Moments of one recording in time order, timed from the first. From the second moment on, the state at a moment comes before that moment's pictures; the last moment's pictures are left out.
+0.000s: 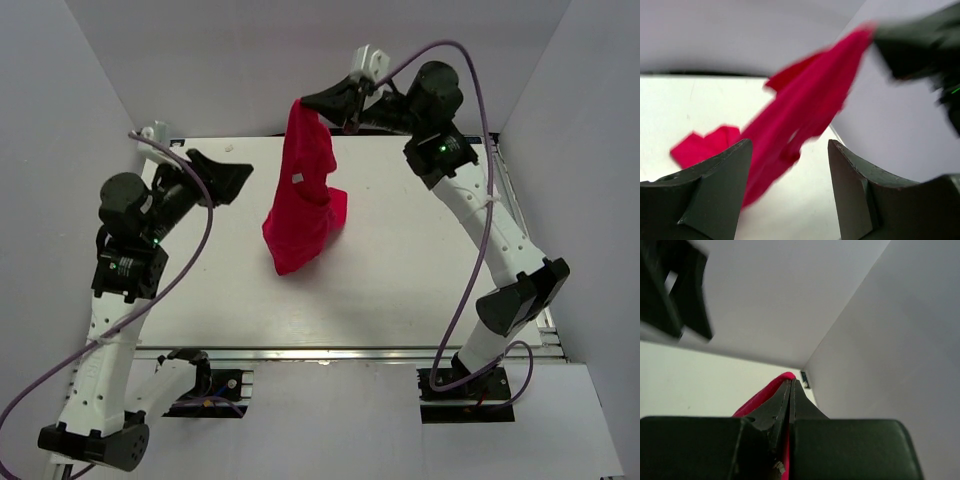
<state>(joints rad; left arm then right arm) -0.19 0.89 1.21 -0.26 0.39 -0.55 0.57 1.70 1.99 0.04 -0.85 -0.26</state>
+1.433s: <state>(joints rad) -0.19 0.85 1.25 -0.72 -0.03 -0.59 0.98 2.17 1.89 -0.17 -0.81 -0.49</state>
